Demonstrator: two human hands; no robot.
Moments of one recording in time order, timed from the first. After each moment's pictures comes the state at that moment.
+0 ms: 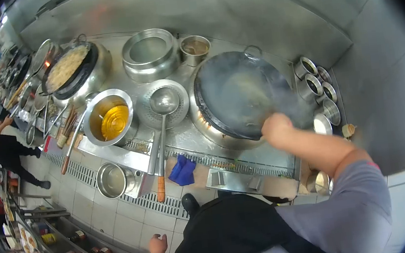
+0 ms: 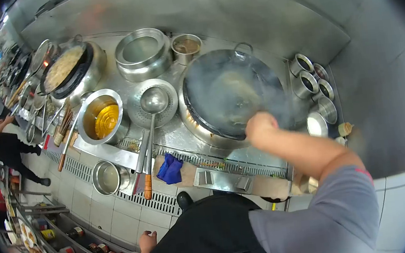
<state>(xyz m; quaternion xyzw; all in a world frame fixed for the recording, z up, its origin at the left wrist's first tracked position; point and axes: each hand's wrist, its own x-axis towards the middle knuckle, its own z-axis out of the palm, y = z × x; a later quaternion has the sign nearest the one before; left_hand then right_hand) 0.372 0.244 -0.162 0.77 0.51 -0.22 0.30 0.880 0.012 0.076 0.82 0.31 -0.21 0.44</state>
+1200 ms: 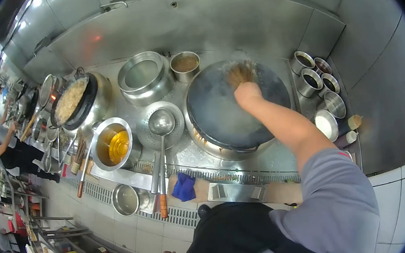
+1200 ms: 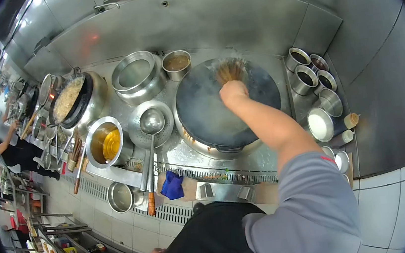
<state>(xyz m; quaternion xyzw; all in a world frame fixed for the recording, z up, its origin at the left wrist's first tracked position) 0.337 0.254 -0.177 0.77 0.50 -0.25 0.30 1.013 0.035 0.041 0.93 0.26 -0.04 0.26</state>
